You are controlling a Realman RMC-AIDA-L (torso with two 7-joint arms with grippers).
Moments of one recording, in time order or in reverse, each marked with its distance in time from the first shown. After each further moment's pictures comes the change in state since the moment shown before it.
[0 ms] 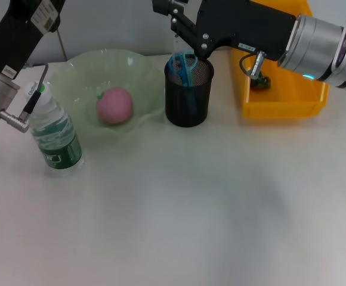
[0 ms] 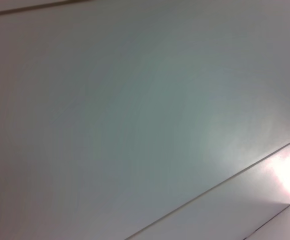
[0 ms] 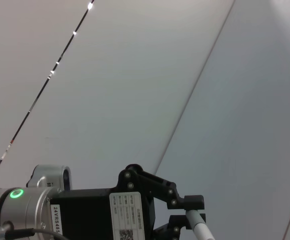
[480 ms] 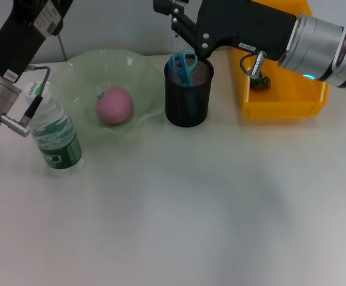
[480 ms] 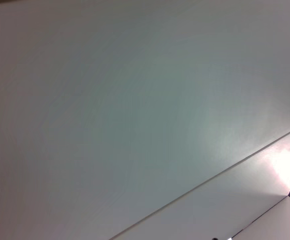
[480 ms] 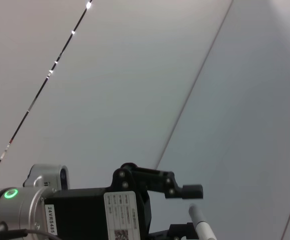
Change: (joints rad) left arm 0.010 -0.001 0.019 0.010 0.003 0.009 0.007; right arm -0.003 -0.001 -0.002 -0.001 0.002 0.003 0.005
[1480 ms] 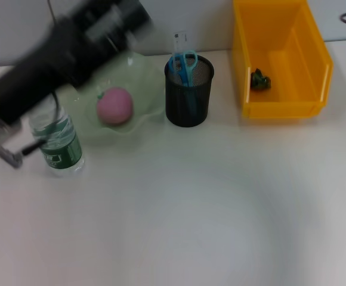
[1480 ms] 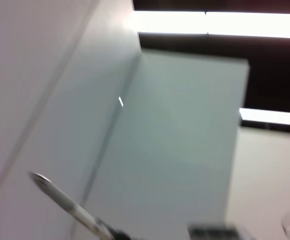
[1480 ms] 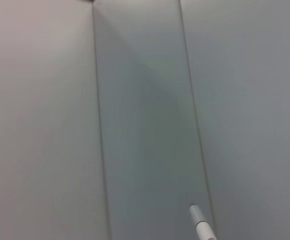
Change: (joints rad) left arm 0.197 0.026 0.144 0.398 0.172 0.123 0.433; right arm -0.188 -0.074 0.051 -0.429 0.010 -0.021 0.933
